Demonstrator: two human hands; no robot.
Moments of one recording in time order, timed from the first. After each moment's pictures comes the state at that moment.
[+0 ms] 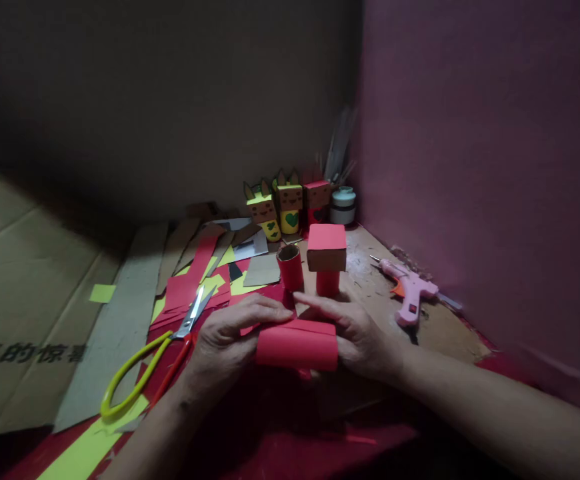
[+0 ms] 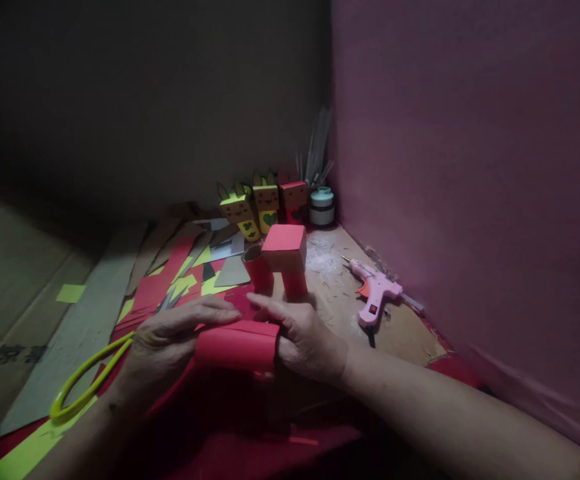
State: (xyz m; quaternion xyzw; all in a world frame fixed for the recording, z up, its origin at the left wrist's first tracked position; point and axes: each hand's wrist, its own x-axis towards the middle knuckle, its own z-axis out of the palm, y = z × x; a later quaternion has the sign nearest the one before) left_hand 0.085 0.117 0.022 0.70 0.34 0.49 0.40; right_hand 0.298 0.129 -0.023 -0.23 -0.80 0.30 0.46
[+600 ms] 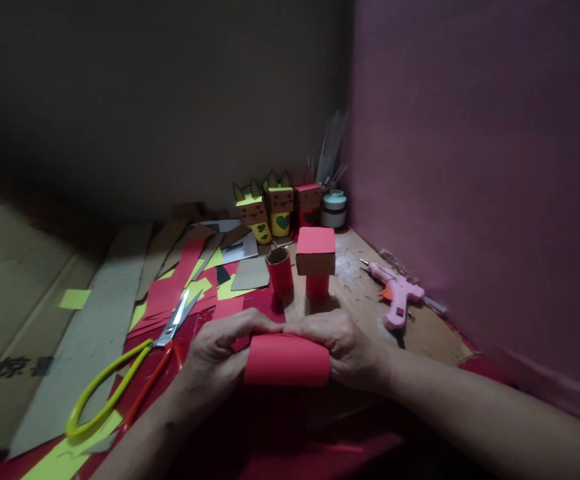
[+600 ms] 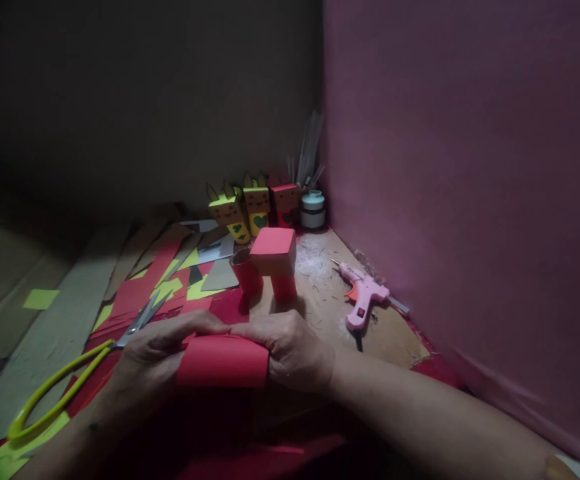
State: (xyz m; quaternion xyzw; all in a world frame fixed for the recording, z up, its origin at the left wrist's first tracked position) left_hand 0.083 0.117 0.014 0.75 0.38 0.41 0.36; right_hand 0.298 0.129 -0.013 -0.18 -0.83 0.31 0.42
